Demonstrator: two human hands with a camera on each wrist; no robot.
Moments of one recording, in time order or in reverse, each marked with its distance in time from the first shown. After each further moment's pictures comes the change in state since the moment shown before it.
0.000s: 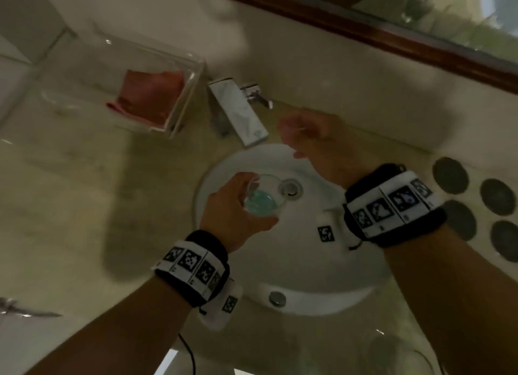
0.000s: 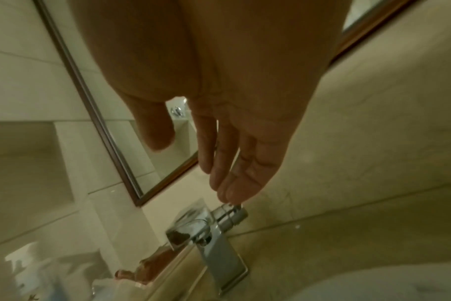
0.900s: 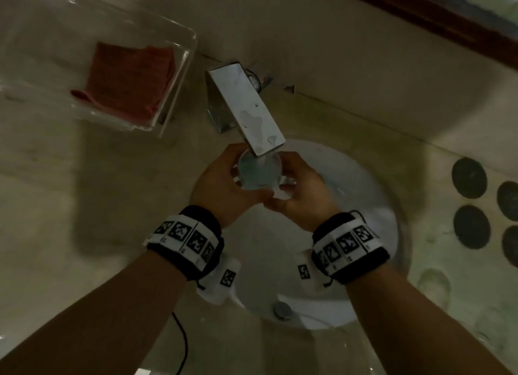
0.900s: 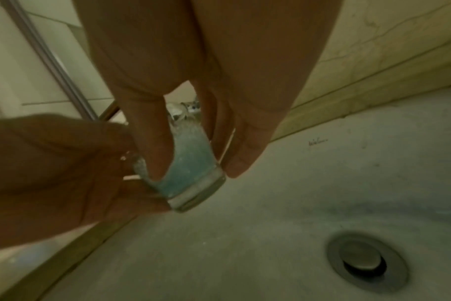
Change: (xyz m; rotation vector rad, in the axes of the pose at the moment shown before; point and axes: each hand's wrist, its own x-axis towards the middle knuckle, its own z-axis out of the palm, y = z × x) left_hand 0.075 -0.026 -0.016 -0.284 -0.049 -0.072; right_hand 0.016 0.080 0.077 -0.042 -0.024 0.141
